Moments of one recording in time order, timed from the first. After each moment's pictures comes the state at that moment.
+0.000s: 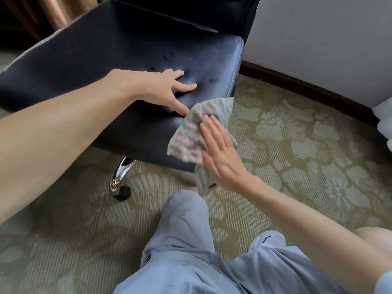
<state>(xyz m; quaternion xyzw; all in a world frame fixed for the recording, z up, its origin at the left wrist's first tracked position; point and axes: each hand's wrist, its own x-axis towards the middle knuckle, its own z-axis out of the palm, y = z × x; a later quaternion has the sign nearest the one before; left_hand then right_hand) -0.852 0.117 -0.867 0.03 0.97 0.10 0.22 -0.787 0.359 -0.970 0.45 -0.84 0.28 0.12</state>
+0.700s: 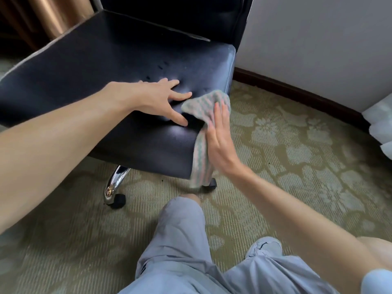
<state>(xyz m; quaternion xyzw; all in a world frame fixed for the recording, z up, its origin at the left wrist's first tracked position) -0.855 0.119 -0.869 0.04 0.97 0.08 0.22 -0.824 0.333 -0.953 0.20 -0.86 0.46 0.02</state>
